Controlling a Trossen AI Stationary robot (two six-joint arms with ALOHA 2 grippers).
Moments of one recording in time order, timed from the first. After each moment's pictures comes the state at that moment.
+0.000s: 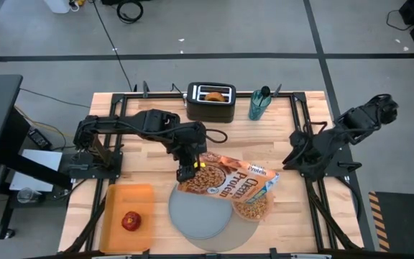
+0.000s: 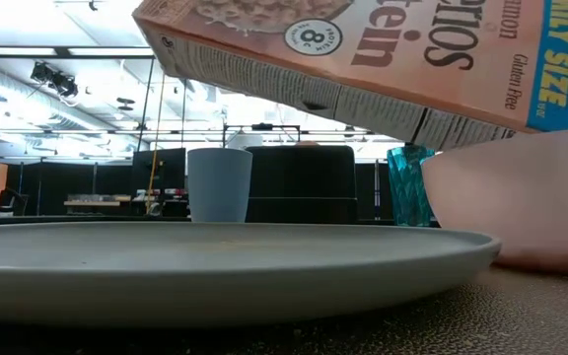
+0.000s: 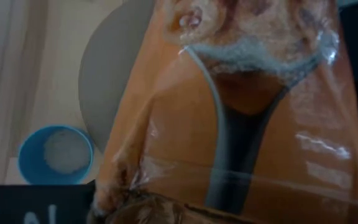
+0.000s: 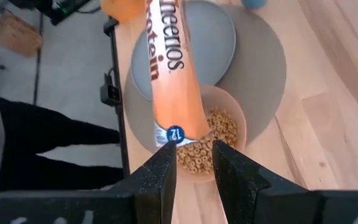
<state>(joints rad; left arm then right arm) -0.10 1.77 1.99 -1.27 0.19 -0.30 0.54 0.92 1.26 -1.16 0.13 0.84</state>
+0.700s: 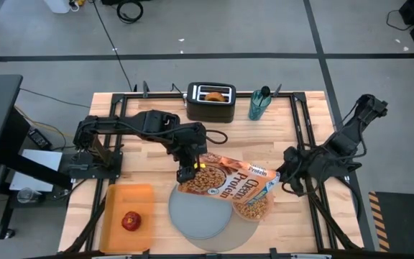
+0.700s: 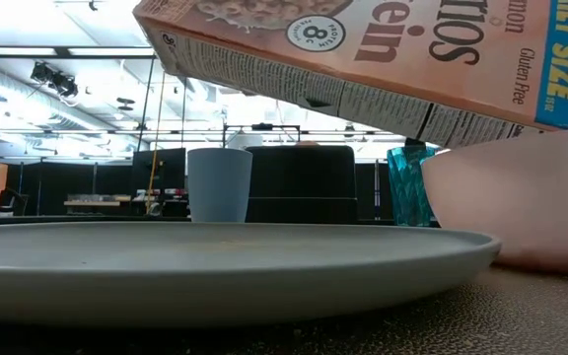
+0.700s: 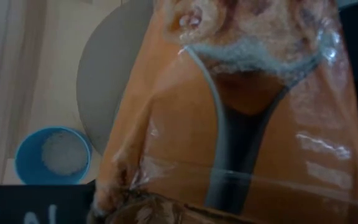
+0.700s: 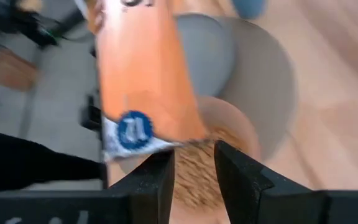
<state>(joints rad) -0.10 1.77 1.99 -1.27 0.19 -0.30 0.74 0.83 0.83 -0.74 0.42 0.98</state>
